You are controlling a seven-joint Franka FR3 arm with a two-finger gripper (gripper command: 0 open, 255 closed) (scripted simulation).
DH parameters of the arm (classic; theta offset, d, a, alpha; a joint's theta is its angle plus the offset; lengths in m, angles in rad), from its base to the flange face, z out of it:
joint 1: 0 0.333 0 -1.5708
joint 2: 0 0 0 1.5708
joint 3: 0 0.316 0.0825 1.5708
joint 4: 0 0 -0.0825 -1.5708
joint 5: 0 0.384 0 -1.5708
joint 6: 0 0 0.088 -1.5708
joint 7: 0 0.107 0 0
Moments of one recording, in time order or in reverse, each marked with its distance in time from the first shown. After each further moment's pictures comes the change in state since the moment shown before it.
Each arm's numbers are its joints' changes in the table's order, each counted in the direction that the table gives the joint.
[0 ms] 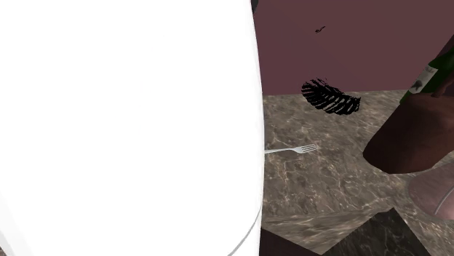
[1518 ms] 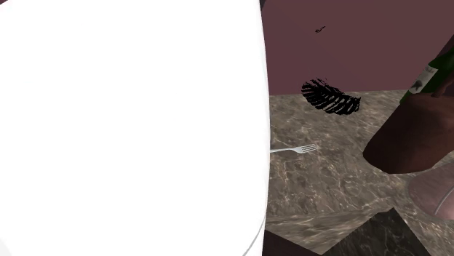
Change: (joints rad) arm -0.023 -0.016 -0.007 -0.330 0.004 -0.314 0.000
